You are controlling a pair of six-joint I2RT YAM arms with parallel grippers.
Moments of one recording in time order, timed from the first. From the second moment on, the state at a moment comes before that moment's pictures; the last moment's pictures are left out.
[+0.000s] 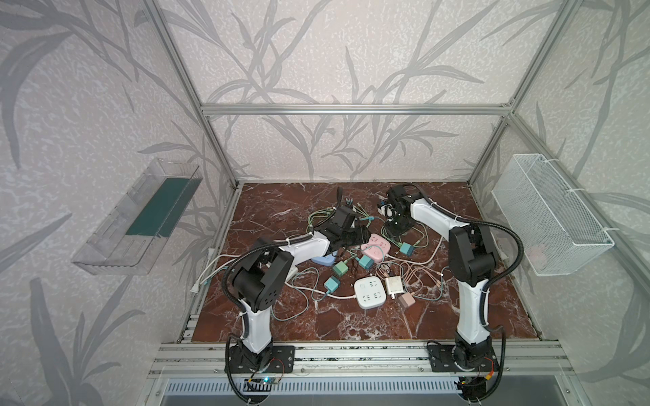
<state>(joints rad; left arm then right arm) -0.63 1.88 1.19 -0.04 0.17 -0.70 0.36 2.10 1.66 -0.88 0.02 -0.22</state>
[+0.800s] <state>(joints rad) -0.63 1.73 1.08 -0.02 0.02 -0.66 0.33 2.02 1.66 -0.85 -0.07 -0.15</state>
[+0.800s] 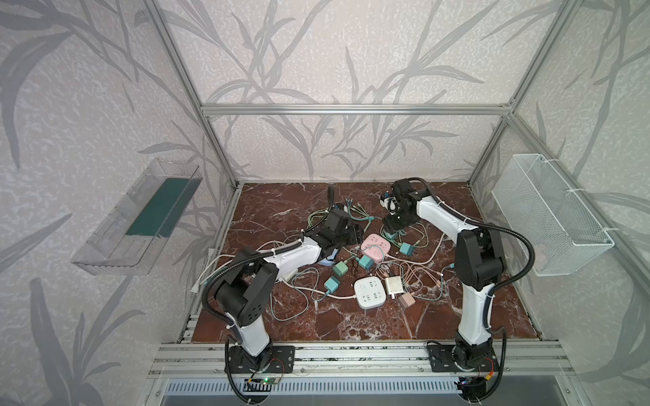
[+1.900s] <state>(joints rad) -0.61 1.19 0.78 -0.15 -0.42 -0.50 0.14 1.16 0.46 0.23 -0.07 -0.08</state>
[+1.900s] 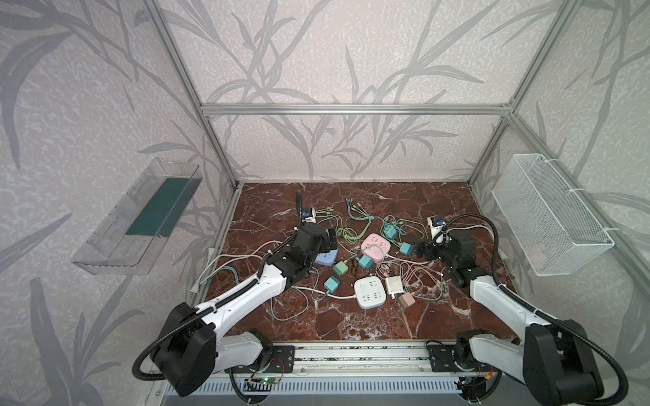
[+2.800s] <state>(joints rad) -0.29 0.93 0.45 0.00 -0.69 -0.04 0.11 1.59 0.32 0.93 0.04 -0.08</state>
